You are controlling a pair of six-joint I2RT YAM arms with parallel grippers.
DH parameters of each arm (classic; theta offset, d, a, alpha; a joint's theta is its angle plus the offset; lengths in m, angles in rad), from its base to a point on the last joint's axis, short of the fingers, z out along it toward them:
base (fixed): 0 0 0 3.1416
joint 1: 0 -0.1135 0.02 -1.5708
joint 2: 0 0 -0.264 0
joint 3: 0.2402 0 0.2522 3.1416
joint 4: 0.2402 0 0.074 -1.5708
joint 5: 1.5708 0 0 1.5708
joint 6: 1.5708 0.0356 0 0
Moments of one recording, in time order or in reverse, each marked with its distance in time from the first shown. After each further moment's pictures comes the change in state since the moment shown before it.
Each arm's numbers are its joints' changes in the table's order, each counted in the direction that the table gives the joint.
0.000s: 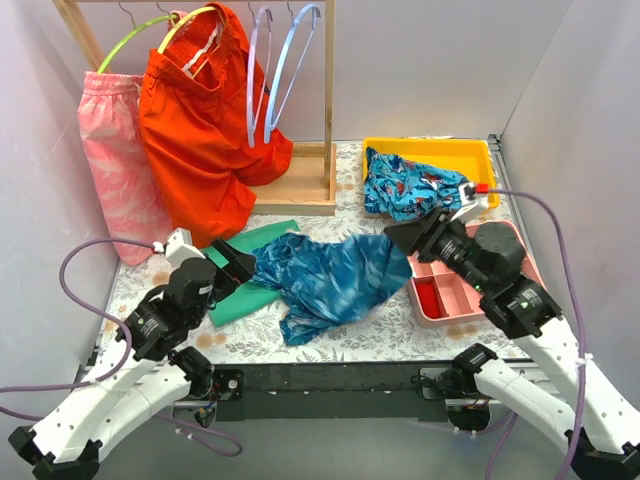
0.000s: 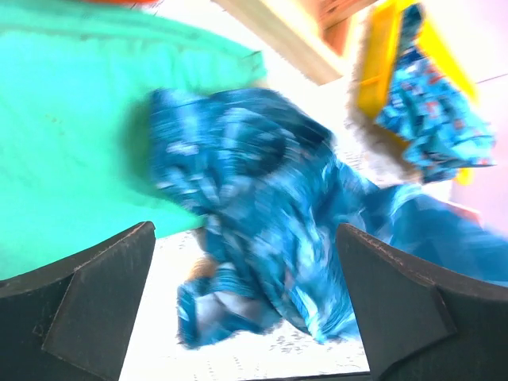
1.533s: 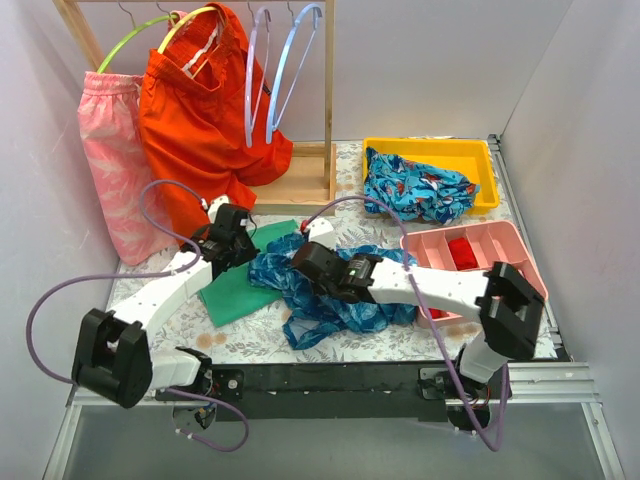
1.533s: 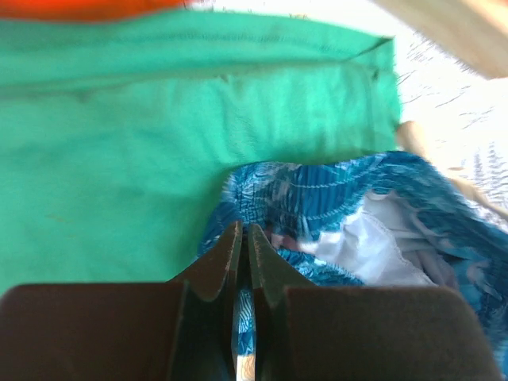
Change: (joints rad) left arm -0.290 -0.739 0.088 -0.301 0.238 0.280; right arm -0.564 -0.950 0.262 0.156 0.533 -0.122
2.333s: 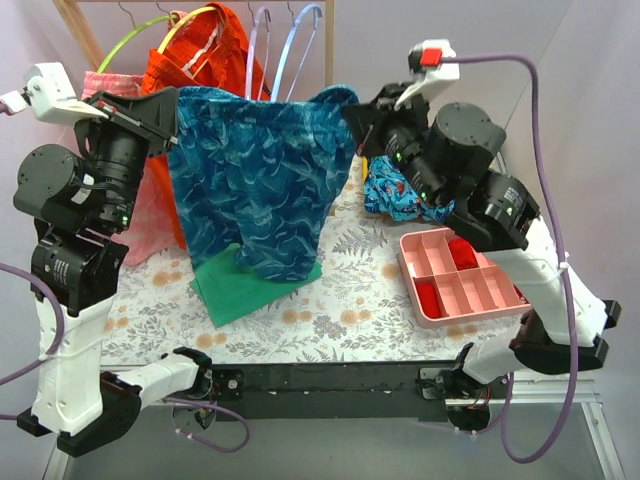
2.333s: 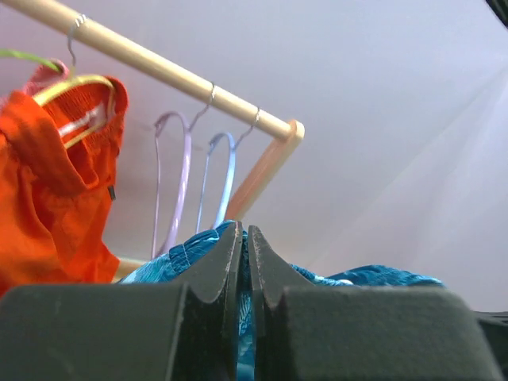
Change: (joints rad) left arm 0.000 0.182 1.106 0.089 -0.046 0.232; right arm 0.160 0.166 1.022 0.129 0.027 -0.387
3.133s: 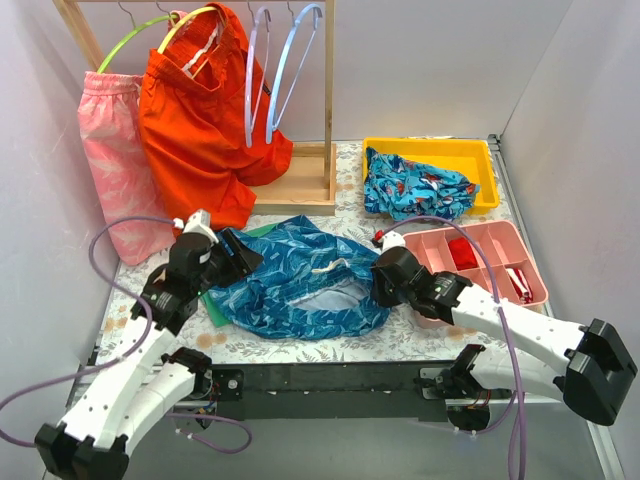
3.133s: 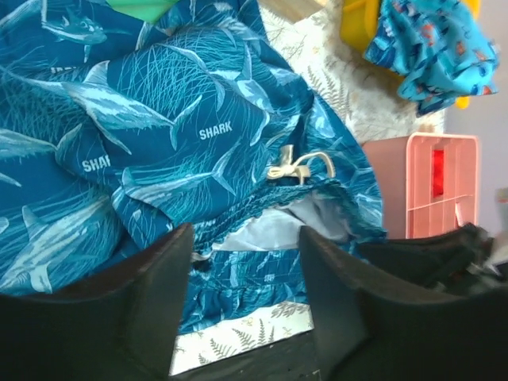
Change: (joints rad) left arm -0.002 0.415 -1.223 0.051 0.305 -0.304; right arm 0.117 0.405 -1.542 -0.145 -0.305 0.264
